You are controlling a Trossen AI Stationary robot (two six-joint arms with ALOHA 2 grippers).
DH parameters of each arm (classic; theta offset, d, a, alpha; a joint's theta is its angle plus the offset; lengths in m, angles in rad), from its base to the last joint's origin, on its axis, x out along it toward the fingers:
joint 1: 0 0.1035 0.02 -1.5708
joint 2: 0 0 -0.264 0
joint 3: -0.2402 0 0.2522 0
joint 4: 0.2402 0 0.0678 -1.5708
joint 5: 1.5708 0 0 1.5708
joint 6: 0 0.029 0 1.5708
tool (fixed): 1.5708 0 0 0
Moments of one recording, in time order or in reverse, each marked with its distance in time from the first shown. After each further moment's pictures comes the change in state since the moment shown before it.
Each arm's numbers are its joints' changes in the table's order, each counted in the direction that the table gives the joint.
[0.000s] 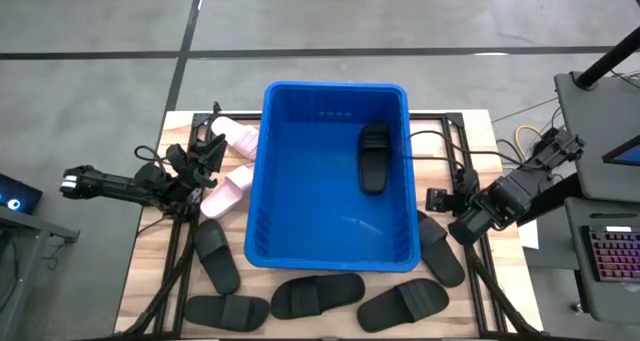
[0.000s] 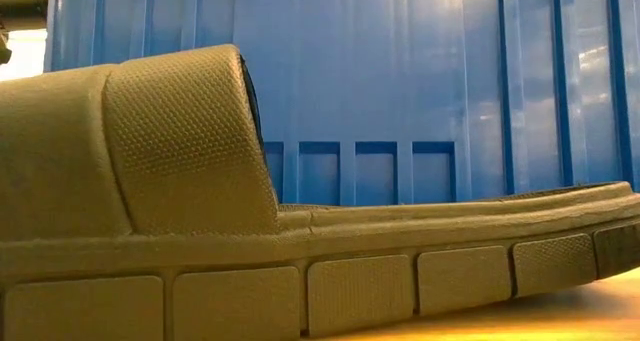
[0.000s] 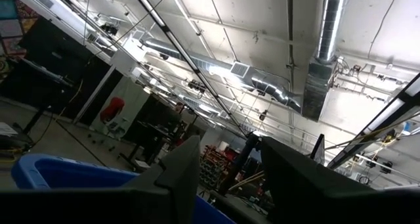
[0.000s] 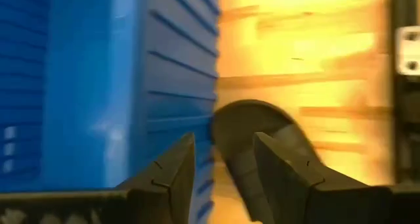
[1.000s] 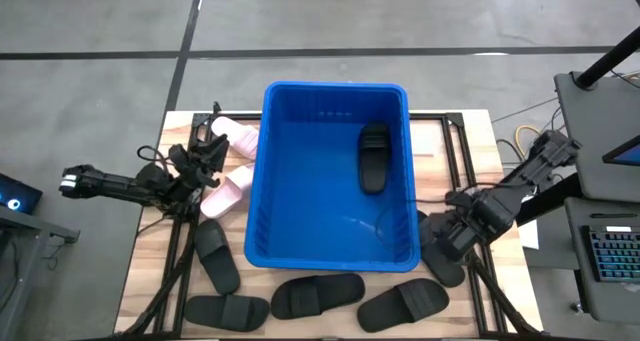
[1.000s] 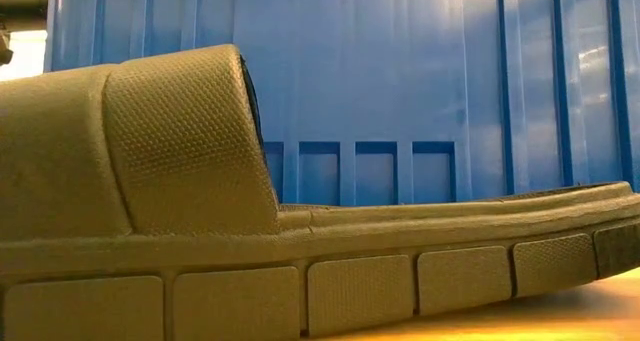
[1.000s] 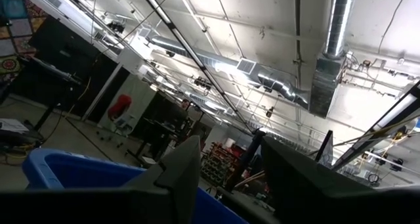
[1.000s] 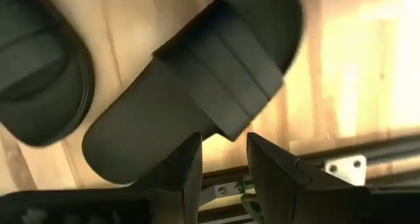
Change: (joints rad) left arm 0.000 0.027 0.000 -0.001 -0.023 -0.002; right arm 0.053 0.100 0.101 -0.127 -0.451 -1.424
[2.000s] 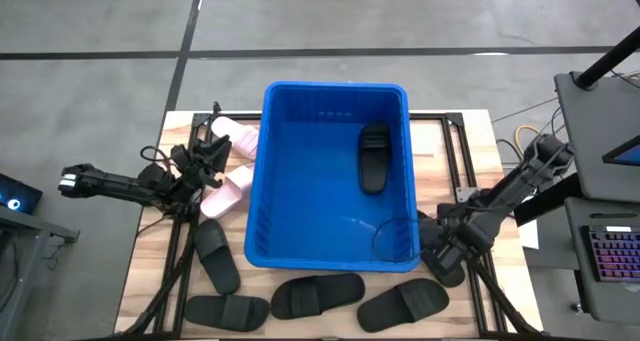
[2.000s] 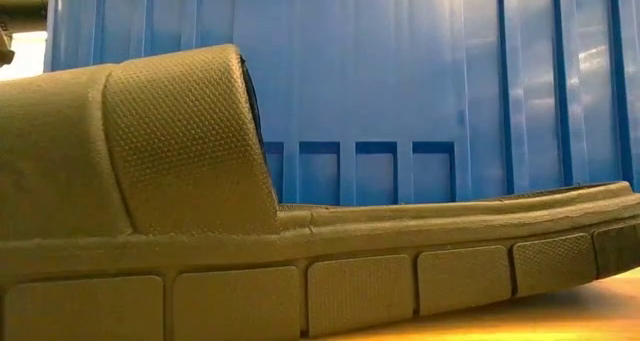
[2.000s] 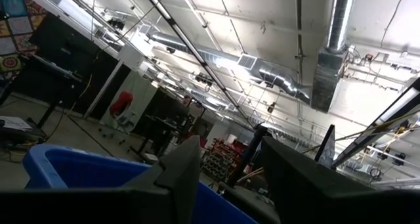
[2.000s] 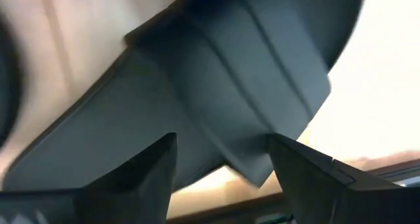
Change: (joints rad) left arm 0.000 0.027 -0.001 -0.002 -0.001 -0.004; right arm 0.057 0.145 0.219 -0.234 0.073 0.039
